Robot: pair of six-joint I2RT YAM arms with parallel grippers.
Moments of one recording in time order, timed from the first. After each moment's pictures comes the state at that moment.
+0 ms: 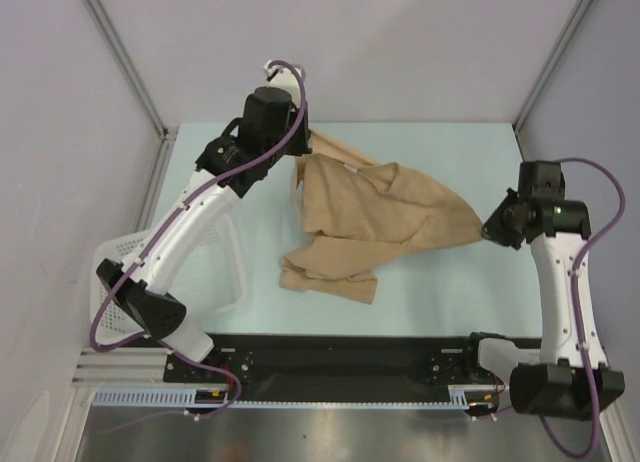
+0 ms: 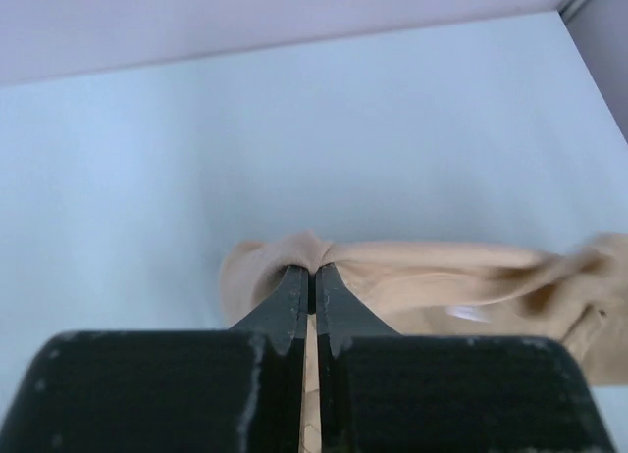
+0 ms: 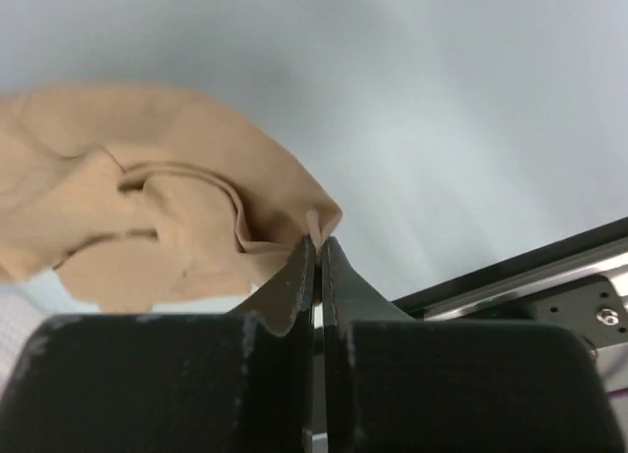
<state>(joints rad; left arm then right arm) -0.63 1.58 1.82 -0.67 -0.25 -0.28 -0.10 1.15 1.30 -1.14 0.04 0.56</state>
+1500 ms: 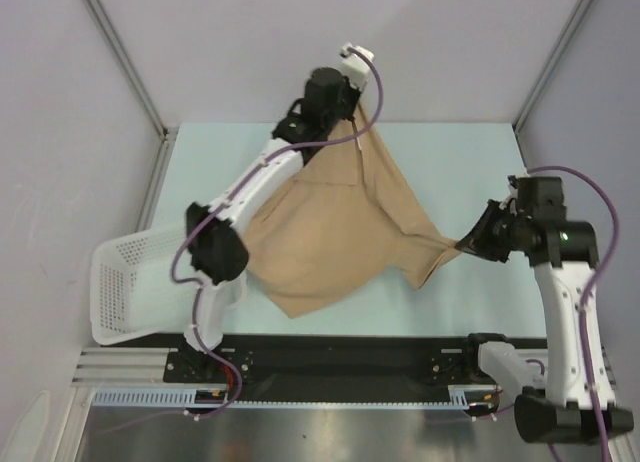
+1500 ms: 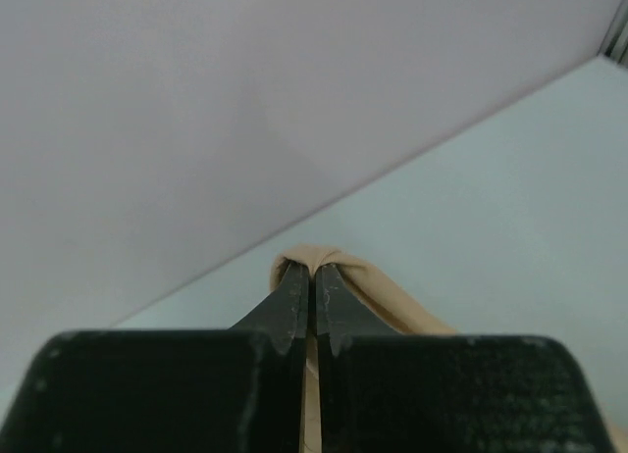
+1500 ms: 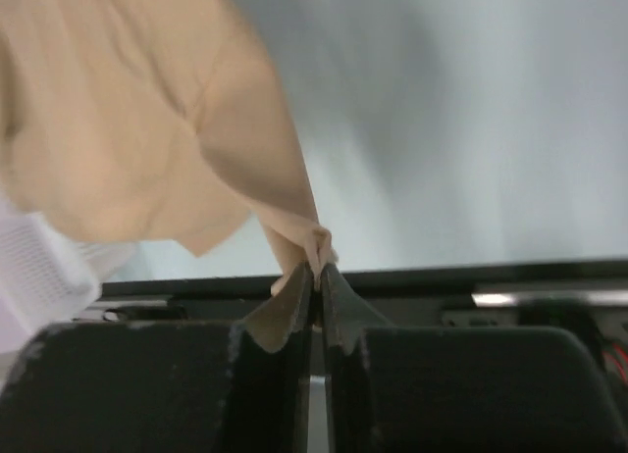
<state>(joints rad) -0.62 2.03 2.18 -0.23 -0.18 0.19 -0.03 0.91 1.30 -1.26 -0.32 0.48</state>
